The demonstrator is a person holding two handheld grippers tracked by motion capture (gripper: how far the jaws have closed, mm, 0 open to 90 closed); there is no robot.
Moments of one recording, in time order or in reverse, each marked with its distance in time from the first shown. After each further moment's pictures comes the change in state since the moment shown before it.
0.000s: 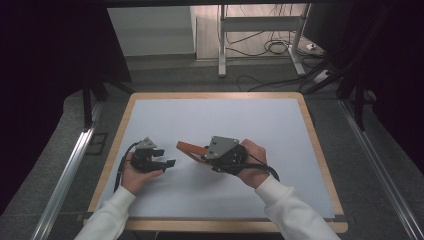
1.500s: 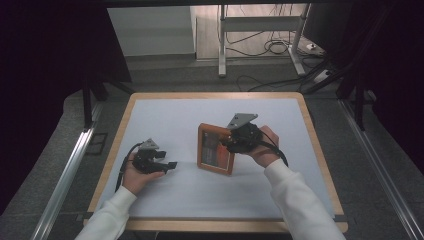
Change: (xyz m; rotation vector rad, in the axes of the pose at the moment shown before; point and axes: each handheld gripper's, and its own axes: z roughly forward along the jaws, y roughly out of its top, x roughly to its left) left arm -0.002 -0.001 0.007 0.031 -0.017 0.001; right arm -0.072 -0.049 0.022 0.081 -0.080 0.255
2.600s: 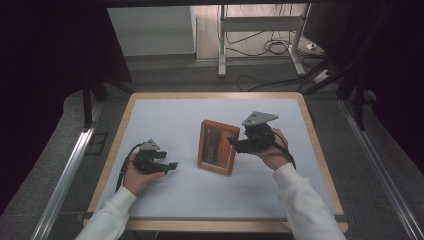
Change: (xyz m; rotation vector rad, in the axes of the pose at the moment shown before) left arm -0.003 0.000 0.001 0.006 0.000 0.015; right arm -0.015 -0.024 -0.018 -0.103 -0.059 0.187
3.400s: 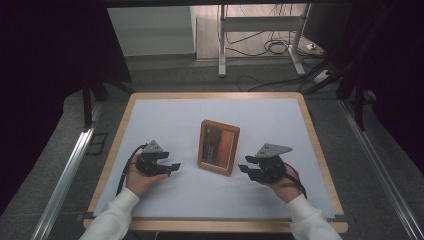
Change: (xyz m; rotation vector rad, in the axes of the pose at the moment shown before) left arm -0.014 0.002 0.000 -0.024 0.027 0.040; right arm 0.024 -0.084 -0.022 0.043 0.130 0.082
